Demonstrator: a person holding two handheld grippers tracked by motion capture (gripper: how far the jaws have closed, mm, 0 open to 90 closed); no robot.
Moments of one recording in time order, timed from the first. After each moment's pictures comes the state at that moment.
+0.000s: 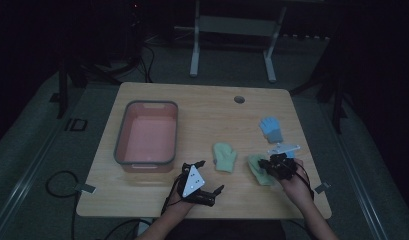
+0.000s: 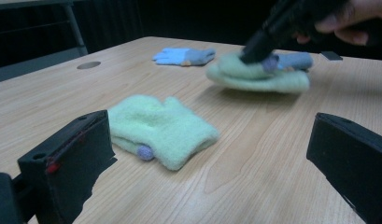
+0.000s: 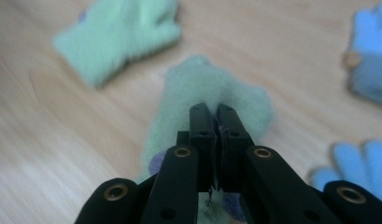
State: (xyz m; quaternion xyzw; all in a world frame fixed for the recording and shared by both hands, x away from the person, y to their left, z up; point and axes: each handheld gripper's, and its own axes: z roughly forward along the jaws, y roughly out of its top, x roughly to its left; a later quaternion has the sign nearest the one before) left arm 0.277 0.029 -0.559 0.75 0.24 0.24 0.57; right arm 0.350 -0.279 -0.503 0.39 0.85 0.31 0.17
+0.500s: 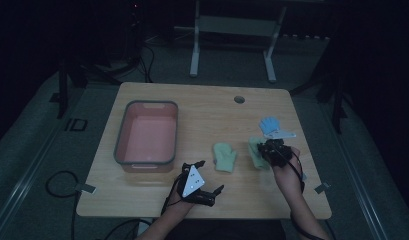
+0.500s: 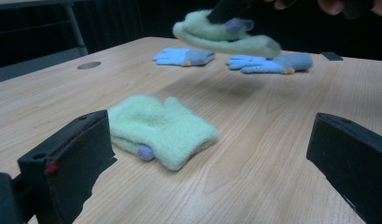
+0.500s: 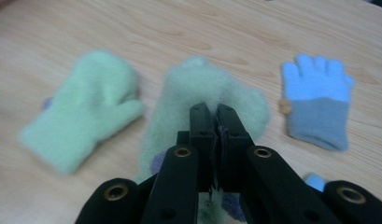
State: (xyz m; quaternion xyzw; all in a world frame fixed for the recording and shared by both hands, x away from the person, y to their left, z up) left arm 0.276 0.029 -0.559 0.75 0.24 0.24 0.57; right arm 0.368 -0.250 -0.474 0.46 0.80 0.30 0.25
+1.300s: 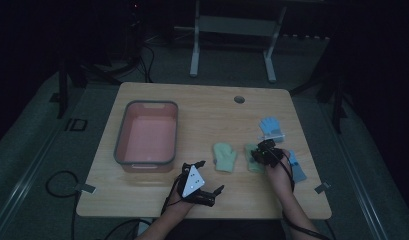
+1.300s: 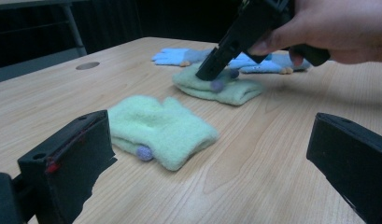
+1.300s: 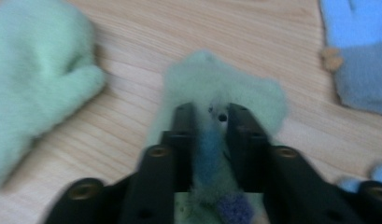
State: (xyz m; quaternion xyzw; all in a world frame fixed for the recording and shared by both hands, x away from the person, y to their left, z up) left arm 0.277 0.029 -0.559 0.75 0.24 0.24 0.57; right arm 0.399 -0.253 -0.527 0.50 0.80 0.27 0.19
